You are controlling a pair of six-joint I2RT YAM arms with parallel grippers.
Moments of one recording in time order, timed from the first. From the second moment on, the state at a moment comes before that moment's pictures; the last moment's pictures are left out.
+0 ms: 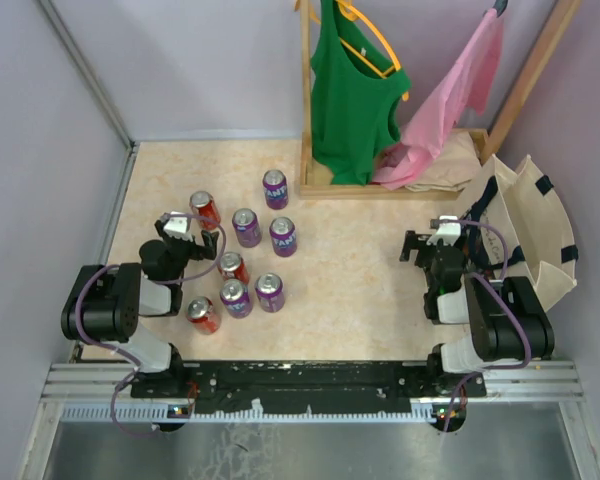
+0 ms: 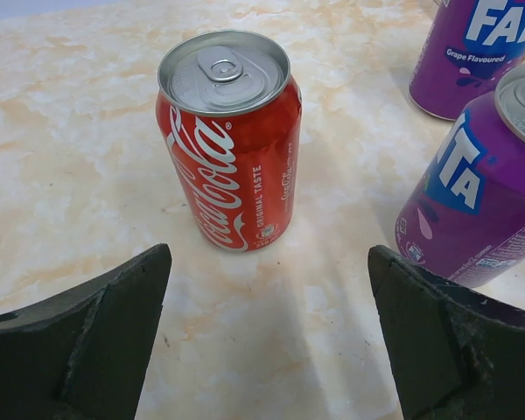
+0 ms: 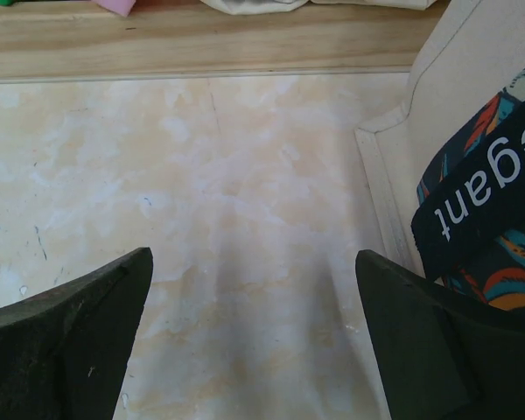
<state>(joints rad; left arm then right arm) 0.03 1.58 0.25 1.23 0.29 0.06 0.02 1.45 0.16 1.06 0.08 0.02</state>
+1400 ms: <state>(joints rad) 0.03 0.96 0.60 0.28 0.22 -0.03 0.05 1.21 1.03 -0.08 -0.08 0.25</state>
